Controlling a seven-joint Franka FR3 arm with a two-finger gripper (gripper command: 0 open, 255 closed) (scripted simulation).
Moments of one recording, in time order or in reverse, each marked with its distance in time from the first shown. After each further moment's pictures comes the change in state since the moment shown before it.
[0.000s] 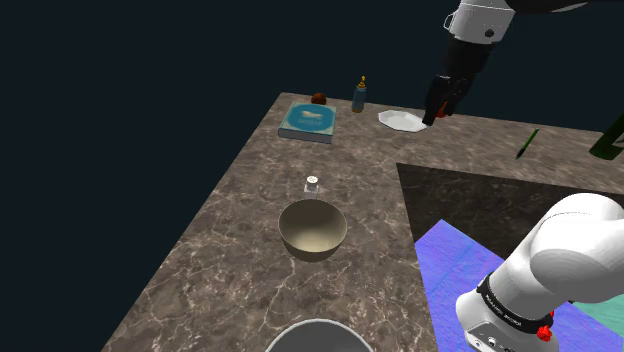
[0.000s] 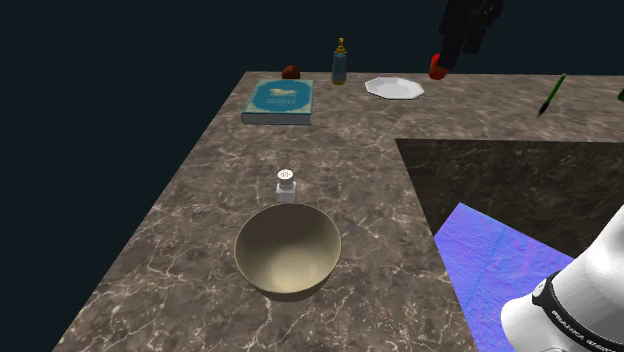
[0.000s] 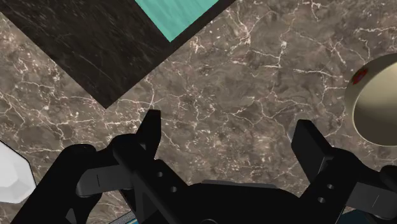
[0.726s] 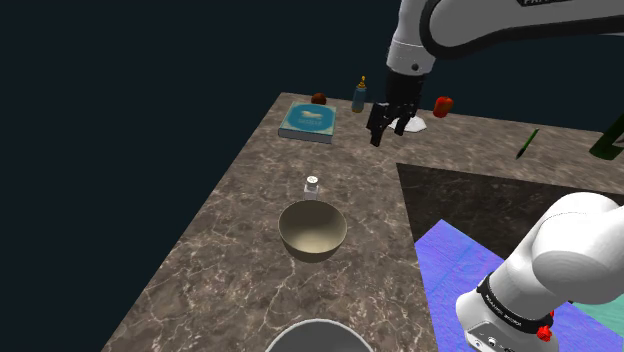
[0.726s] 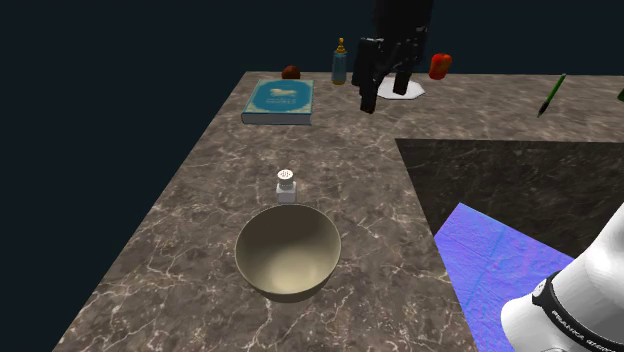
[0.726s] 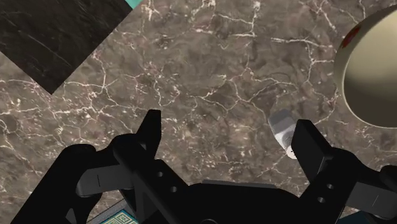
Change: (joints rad) arm 0.036 0.235 0.120 0.001 0.060 0.216 0.147
